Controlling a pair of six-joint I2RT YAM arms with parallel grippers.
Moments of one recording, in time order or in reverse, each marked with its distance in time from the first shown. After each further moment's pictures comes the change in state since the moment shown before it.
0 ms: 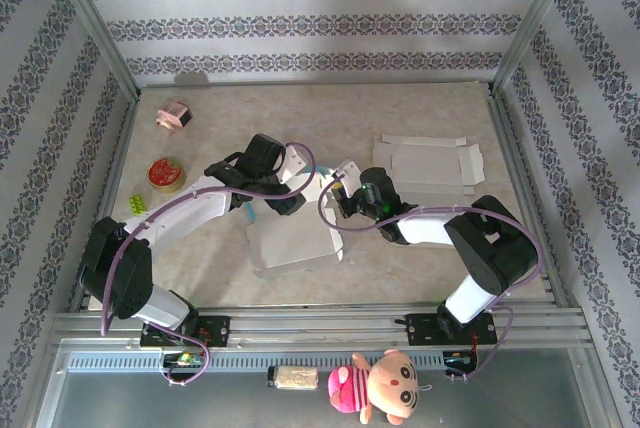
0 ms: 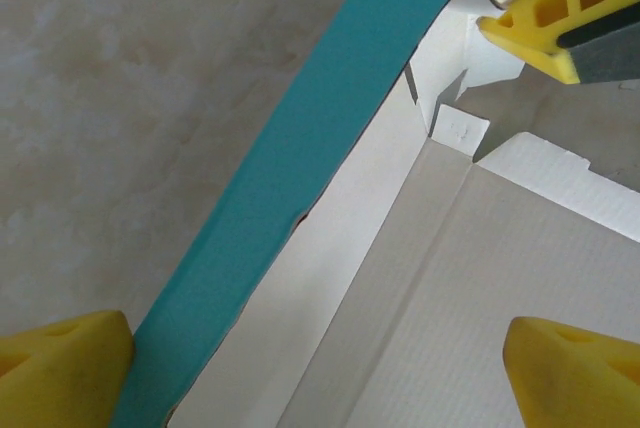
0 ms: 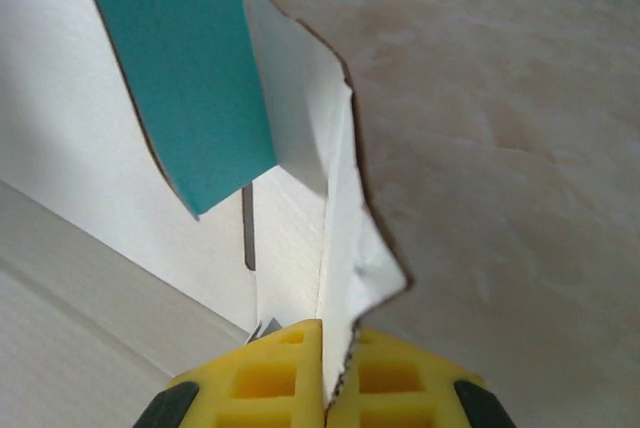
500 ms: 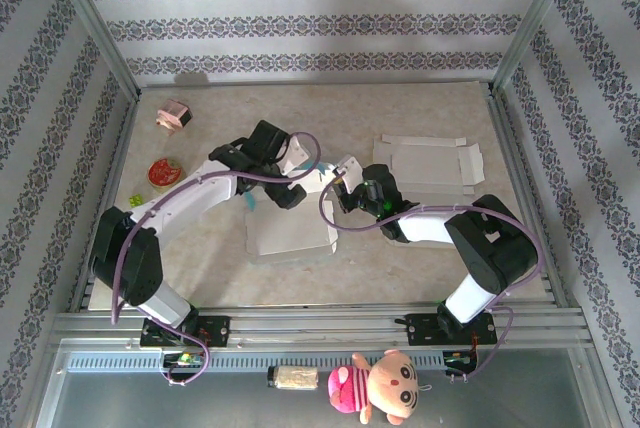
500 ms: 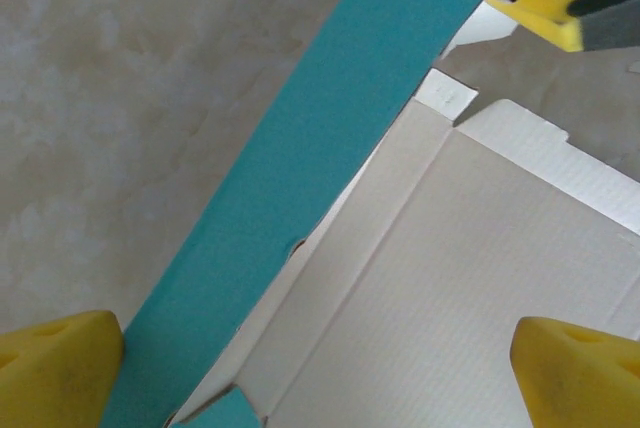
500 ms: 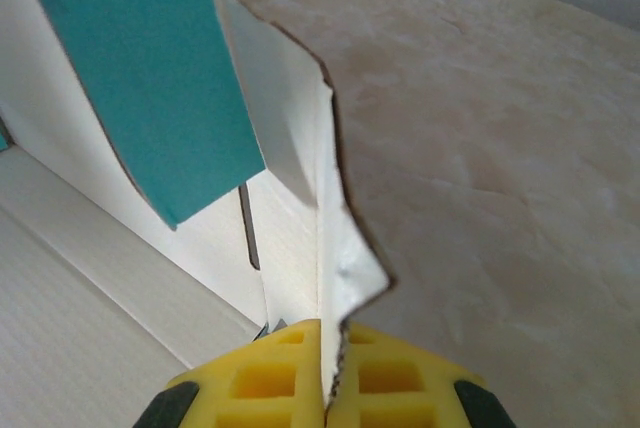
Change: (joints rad) left arm 0.024 0.091 0.171 -0.172 0.011 0.042; right arm -0.014 0.006 0.011 0.043 -0.009 -0.029
